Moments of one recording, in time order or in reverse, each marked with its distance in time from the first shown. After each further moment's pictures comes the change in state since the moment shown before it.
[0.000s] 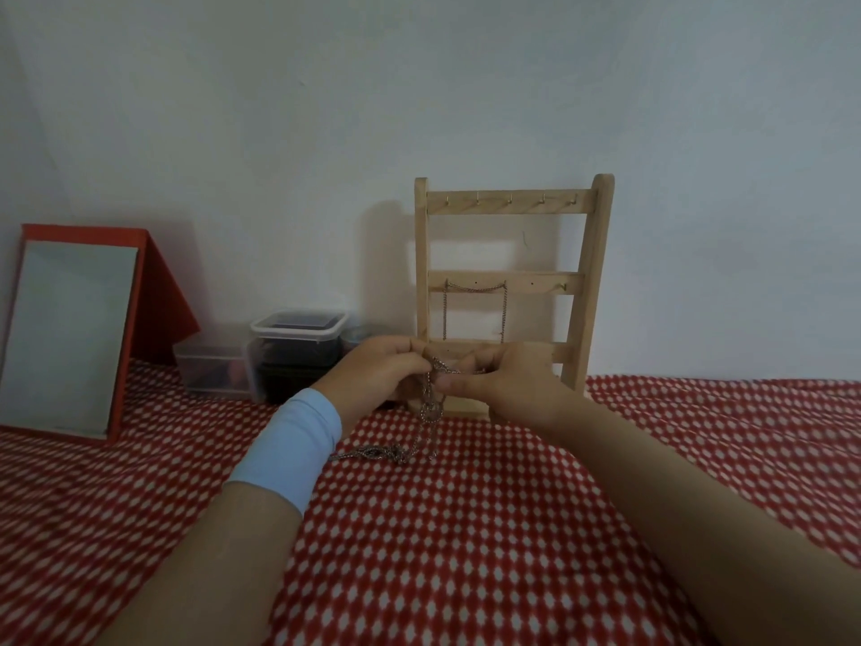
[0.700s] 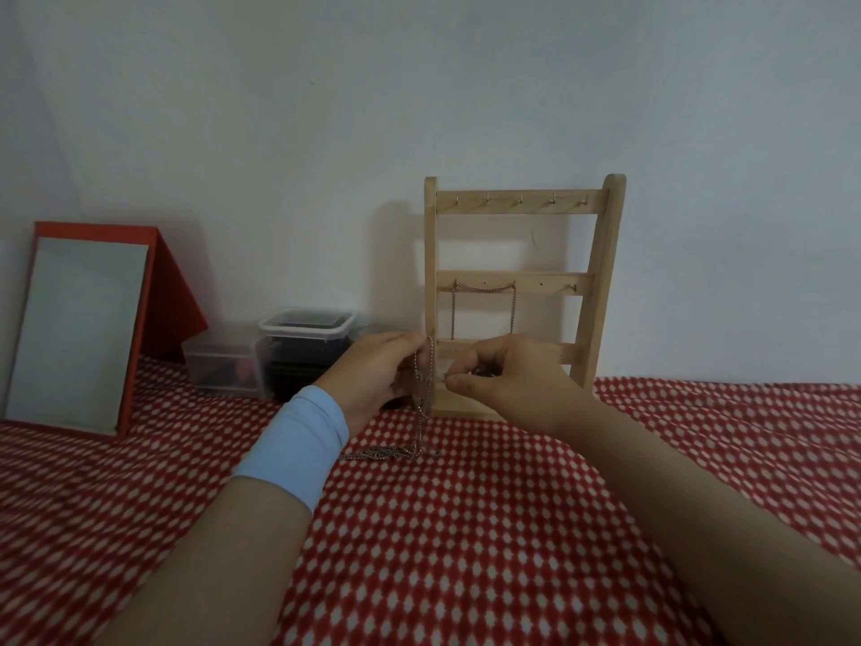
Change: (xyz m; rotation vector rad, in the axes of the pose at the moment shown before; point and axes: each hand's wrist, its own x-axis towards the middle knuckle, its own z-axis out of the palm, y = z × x) left_hand 0.004 -0.007 -0.005 -0.226 0.056 -0.005; right_hand 0.003 0.000 0.003 -0.307 0.079 -0.218
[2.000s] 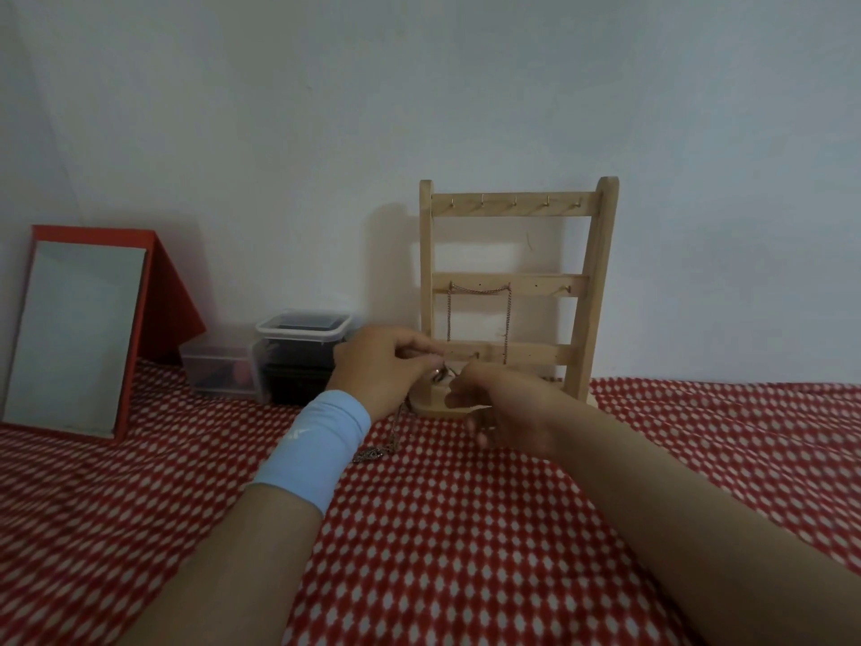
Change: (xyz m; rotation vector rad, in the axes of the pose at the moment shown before) left_hand -0.002 -0.001 0.006 0.647 0.215 0.288; right_hand 0.001 0.001 0.012 0.635 -0.153 0.640
